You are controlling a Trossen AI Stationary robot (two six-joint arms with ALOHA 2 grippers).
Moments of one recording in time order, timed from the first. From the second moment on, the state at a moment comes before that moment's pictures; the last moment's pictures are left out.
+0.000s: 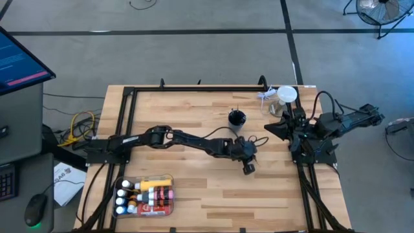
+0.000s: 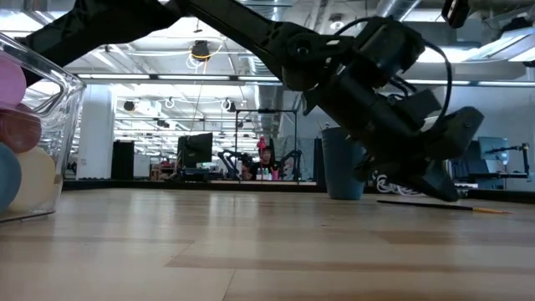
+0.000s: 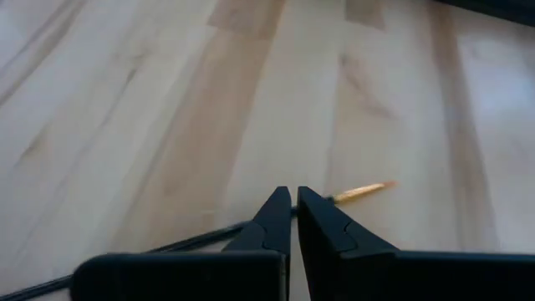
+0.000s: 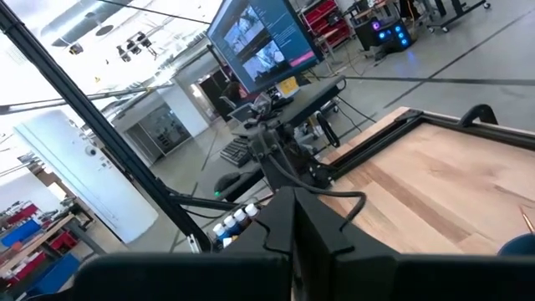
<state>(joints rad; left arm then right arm) -0.08 2.58 2.03 -0.12 -0.15 -0.29 0.40 0.51 0.63 -0.09 0.51 0.58</state>
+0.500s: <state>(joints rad) -0.16 2.55 2.10 -0.10 -0.12 -0.20 0.40 0.51 0.63 -0.11 0.52 0.58</state>
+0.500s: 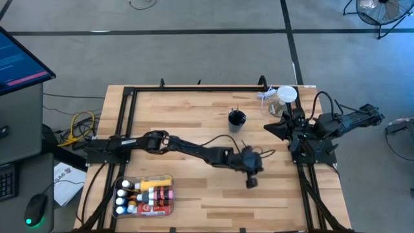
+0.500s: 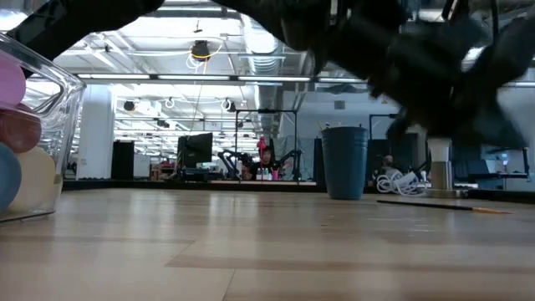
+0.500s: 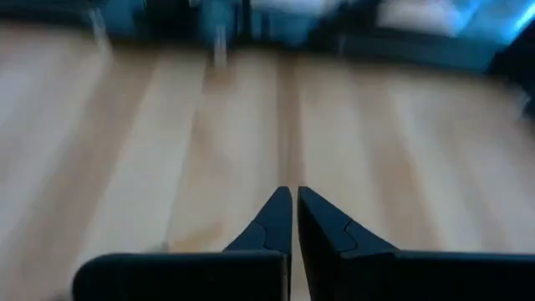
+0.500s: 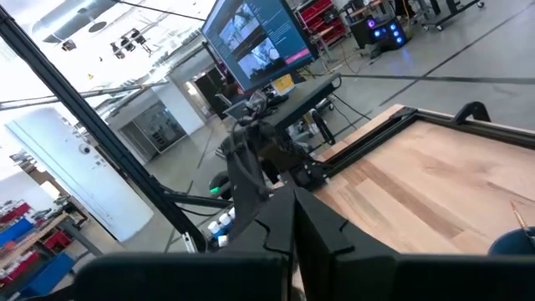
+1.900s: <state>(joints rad) -0.18 2.58 2.11 -0.36 -0.08 -0.32 0.40 0.51 0.63 -0.13 0.52 0.60</state>
